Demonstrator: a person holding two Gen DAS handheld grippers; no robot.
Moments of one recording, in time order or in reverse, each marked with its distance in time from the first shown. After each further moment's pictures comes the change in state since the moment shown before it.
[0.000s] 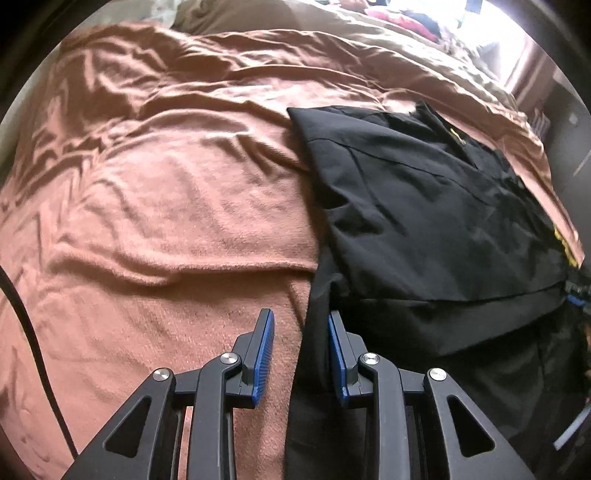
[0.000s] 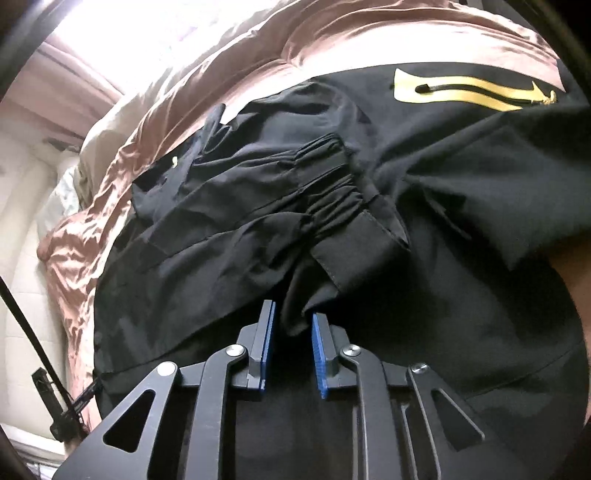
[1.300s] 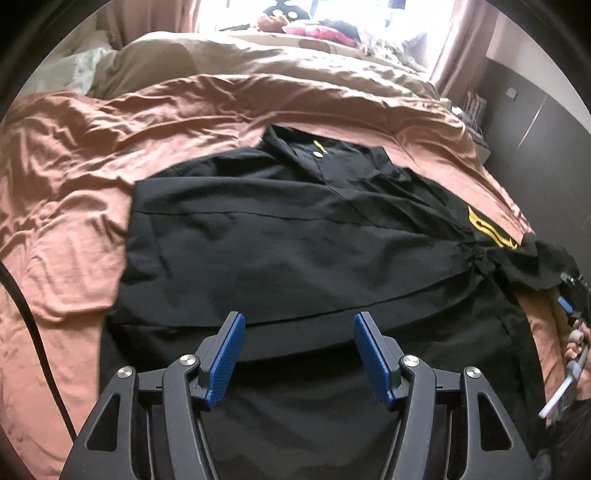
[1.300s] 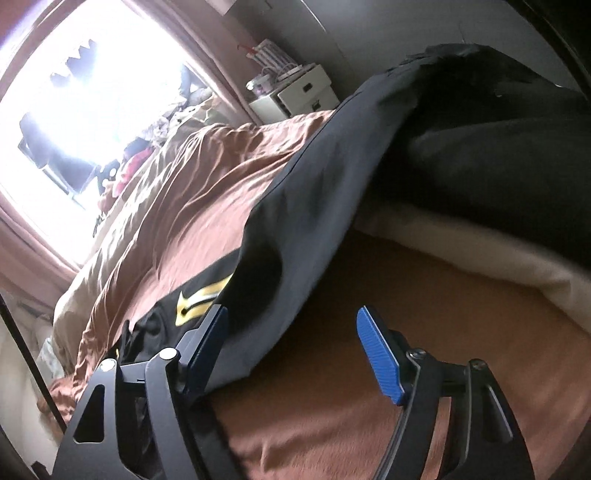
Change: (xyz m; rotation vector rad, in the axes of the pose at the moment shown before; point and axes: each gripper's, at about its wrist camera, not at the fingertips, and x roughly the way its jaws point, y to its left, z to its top) left arm -0.049 -0.179 0.003 0.176 -0.071 -0.141; right arm -0.172 -0.186 -0.035 0.356 -0.513 -0.135
